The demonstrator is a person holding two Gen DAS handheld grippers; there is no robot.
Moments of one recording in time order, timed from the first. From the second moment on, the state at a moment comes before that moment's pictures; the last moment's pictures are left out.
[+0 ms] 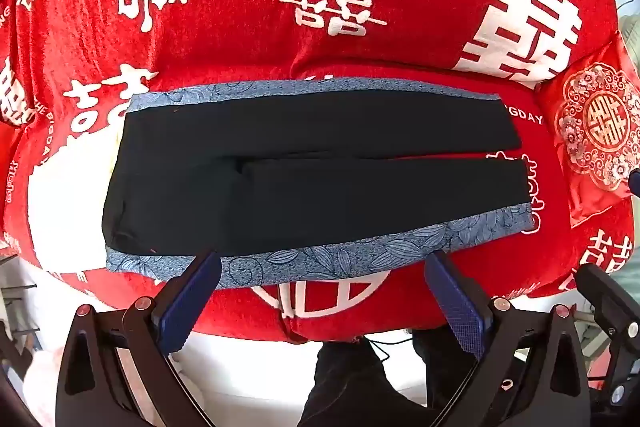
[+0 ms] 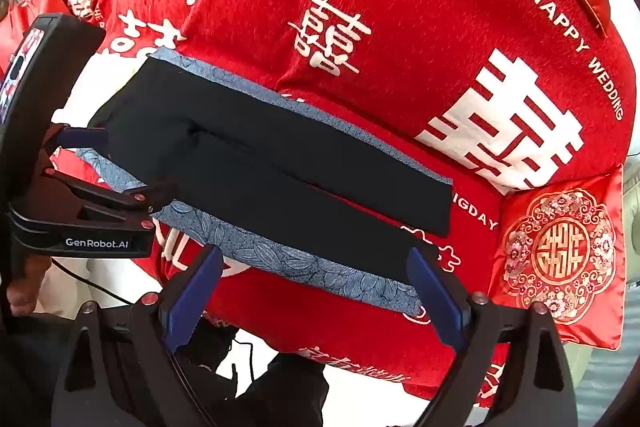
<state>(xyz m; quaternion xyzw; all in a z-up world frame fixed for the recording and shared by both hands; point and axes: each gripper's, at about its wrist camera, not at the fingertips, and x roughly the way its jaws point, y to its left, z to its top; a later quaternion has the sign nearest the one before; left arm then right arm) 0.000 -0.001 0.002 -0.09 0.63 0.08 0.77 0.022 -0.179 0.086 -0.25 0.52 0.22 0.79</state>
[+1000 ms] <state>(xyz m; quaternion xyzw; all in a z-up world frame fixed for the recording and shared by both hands) 0.001 -0.012 0.032 -0.05 0.62 0.12 0.78 0.042 -0.196 0.091 -0.19 0.51 0.25 0.80</state>
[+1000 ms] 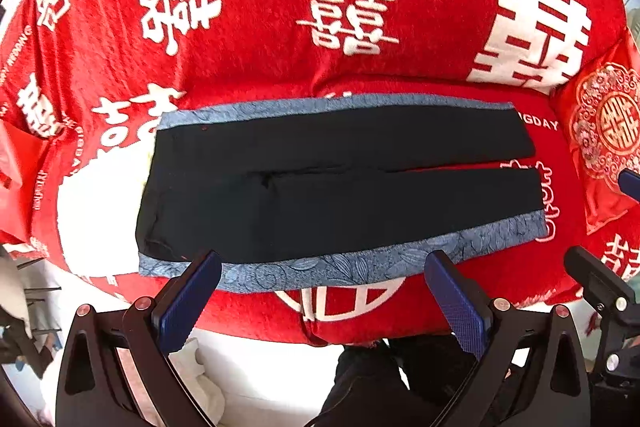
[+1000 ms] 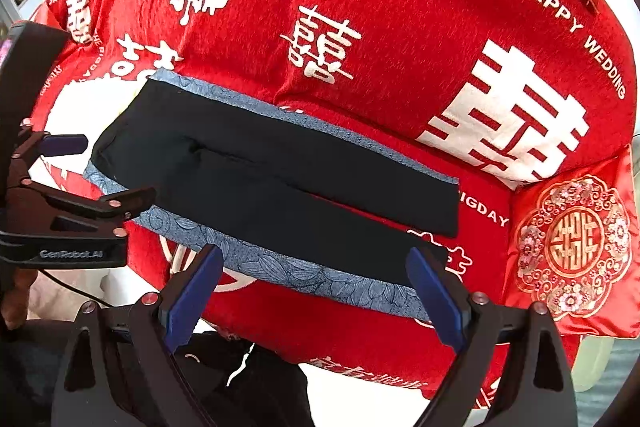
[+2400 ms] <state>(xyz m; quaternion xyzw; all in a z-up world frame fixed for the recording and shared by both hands) 0.051 0.009 0.058 0.01 0.62 0.14 0.77 0.101 -0.225 0.078 -0.07 0.51 0.25 0.82</state>
